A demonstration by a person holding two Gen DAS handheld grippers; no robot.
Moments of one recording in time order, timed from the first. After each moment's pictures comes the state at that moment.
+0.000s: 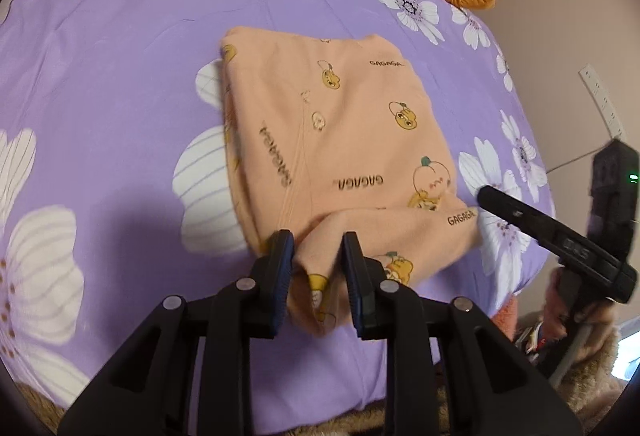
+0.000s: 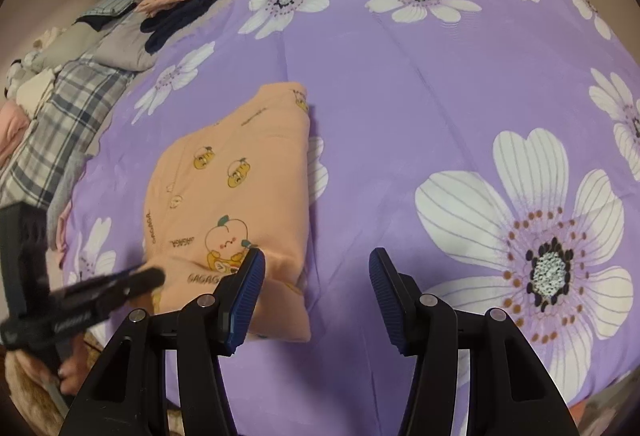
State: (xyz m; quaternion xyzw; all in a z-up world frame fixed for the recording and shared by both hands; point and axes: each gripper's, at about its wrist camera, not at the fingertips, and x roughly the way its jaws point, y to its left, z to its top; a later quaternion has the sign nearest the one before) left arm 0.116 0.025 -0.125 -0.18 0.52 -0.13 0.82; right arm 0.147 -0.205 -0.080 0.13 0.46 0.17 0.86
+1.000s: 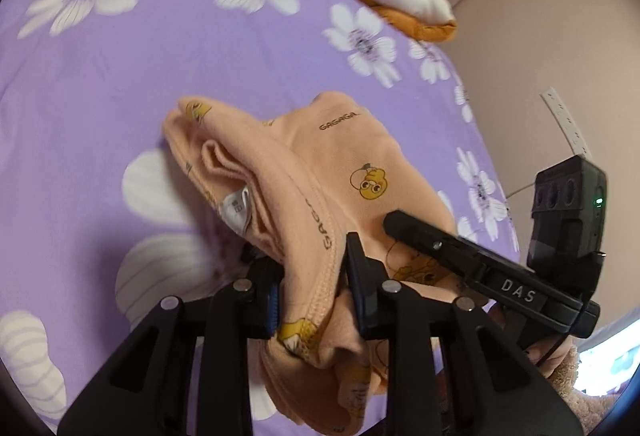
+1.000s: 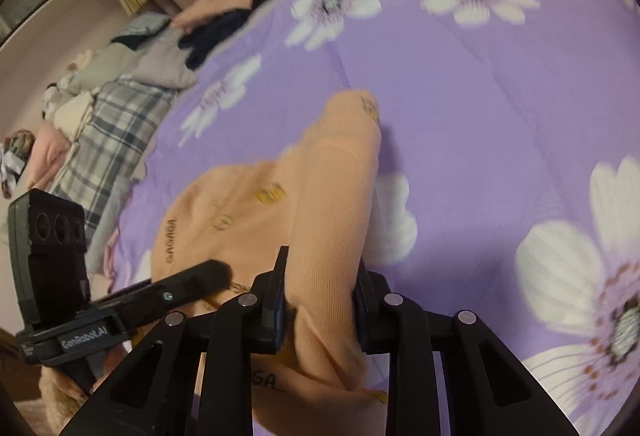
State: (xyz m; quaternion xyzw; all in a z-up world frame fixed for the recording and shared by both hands) left arm 0.171 0.008 -0.083 -0.20 0.46 -0.21 0.84; right arm 0.172 -0.186 -0.064 0.19 0.43 0.26 0.85
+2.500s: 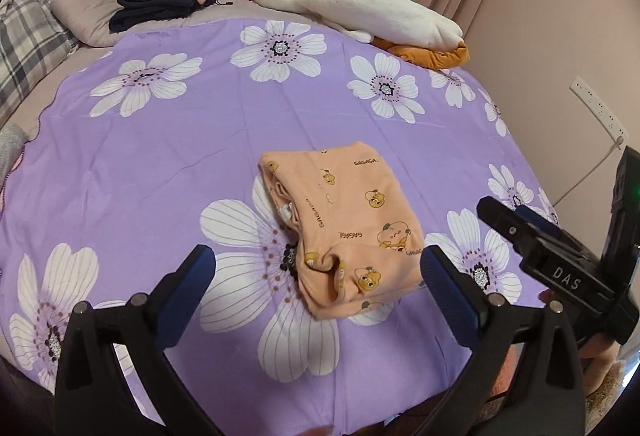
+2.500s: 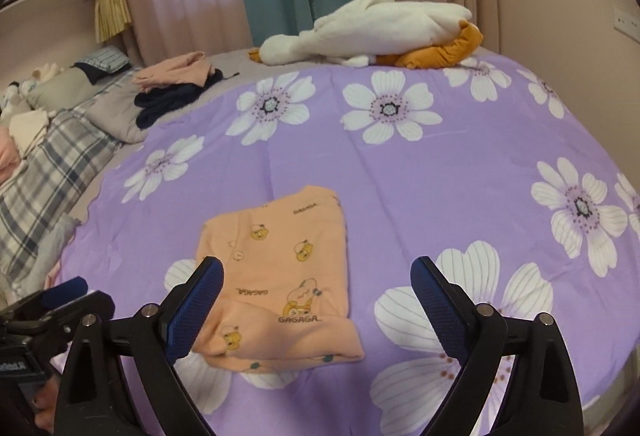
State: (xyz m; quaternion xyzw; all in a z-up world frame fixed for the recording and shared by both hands) left arm 0.104 -0.011 -0.018 -0.11 0.40 -0.09 0.90; right arm 0.124 -0.222 -0.001 0.11 0.32 0.09 0.94
